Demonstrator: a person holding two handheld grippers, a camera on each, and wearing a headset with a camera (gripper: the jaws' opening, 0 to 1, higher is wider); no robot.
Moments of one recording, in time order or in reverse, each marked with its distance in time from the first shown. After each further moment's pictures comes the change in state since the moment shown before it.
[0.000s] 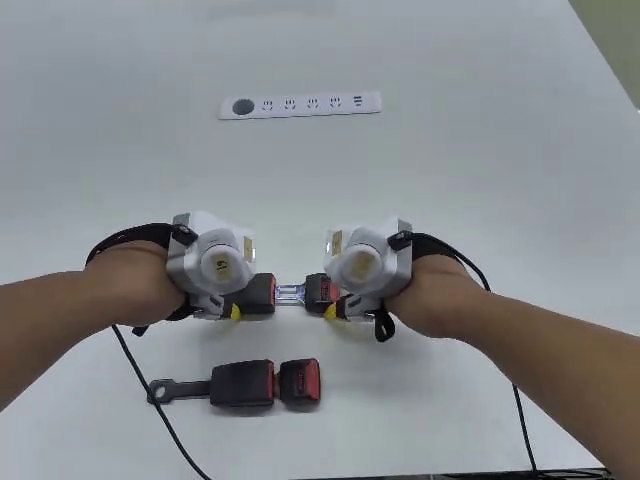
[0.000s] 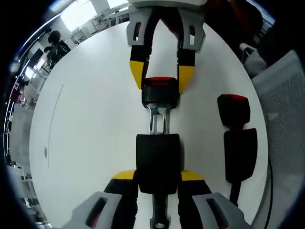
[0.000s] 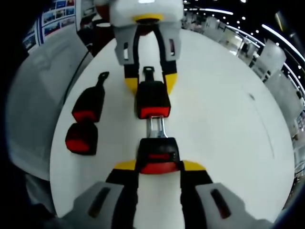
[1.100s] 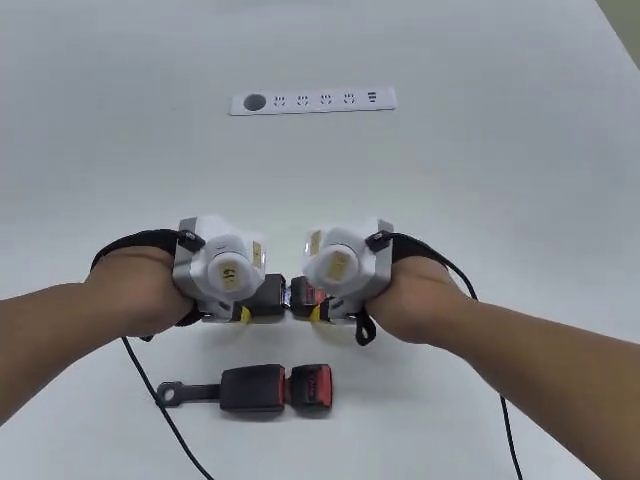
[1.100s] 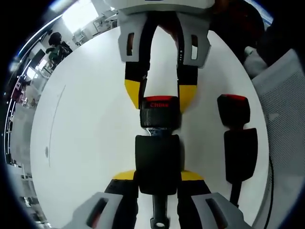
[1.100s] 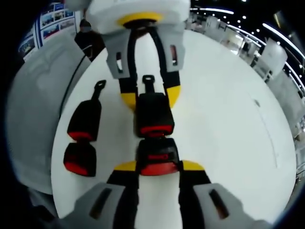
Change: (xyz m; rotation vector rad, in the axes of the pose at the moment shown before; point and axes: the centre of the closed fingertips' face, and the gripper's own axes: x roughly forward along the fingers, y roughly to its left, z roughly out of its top) left arm 0.002 -0.001 0.001 -0.006 -0.017 0.015; right arm 0.016 0.001 0.025 0.005 -0.004 0.019
